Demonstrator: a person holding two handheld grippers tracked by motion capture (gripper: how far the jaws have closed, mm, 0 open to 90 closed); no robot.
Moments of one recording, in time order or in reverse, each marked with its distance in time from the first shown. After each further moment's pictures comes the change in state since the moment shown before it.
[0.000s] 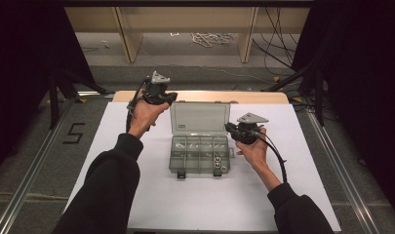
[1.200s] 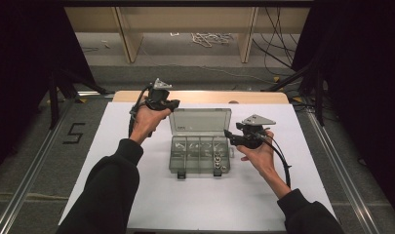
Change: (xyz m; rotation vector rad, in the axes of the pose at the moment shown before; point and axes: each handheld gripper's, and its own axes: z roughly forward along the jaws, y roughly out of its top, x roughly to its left) left arm -0.010 -0.020 0.006 0.022 -0.059 -0.036; right arm 0.013 0.009 -0.037 0.032 0.005 0.047
